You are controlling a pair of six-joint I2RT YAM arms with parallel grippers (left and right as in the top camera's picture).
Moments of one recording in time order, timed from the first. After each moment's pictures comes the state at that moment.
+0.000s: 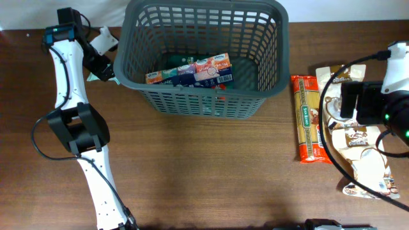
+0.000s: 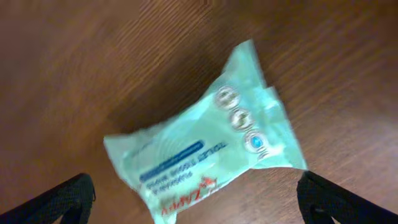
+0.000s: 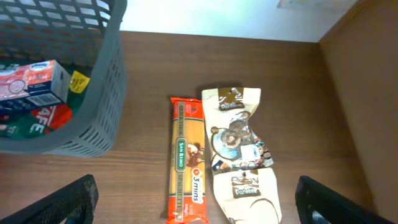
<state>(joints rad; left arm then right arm) 0.23 2.67 2.70 -1.32 0.14 1.00 -0.06 1.26 1.94 -1.41 0.07 -0.10</state>
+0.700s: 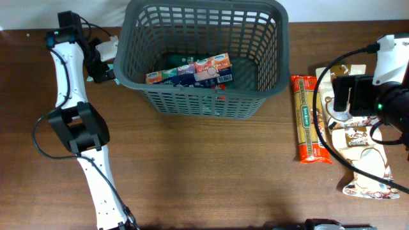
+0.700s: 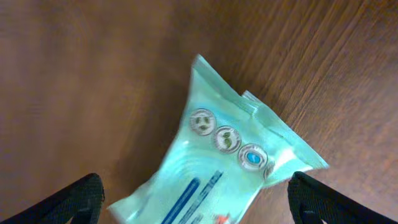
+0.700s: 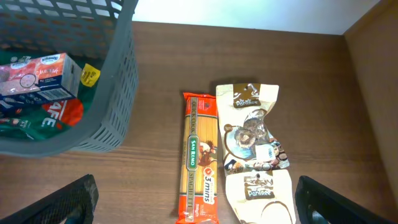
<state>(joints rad) 0.24 2.72 2.70 -1.28 0.24 1.40 -0.06 1.31 1.94 -1.40 0.02 -0.10</state>
